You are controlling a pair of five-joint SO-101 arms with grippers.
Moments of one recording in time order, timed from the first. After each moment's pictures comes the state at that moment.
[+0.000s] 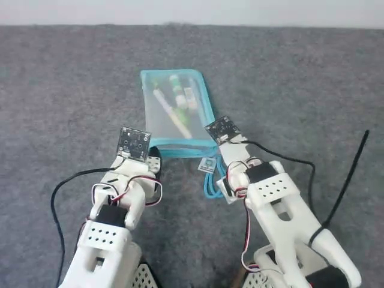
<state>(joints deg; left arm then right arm) 4.6 -64.0 89.2 22.8 1.6 -24.8 -30.5 58.1 53.8 9.3</state>
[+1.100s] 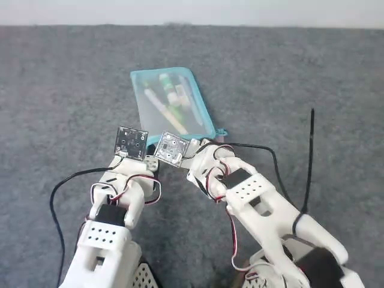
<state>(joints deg) 4.0 -64.0 89.2 22.5 2.0 -35.4 -20.4 58.0 17.7 37.8</state>
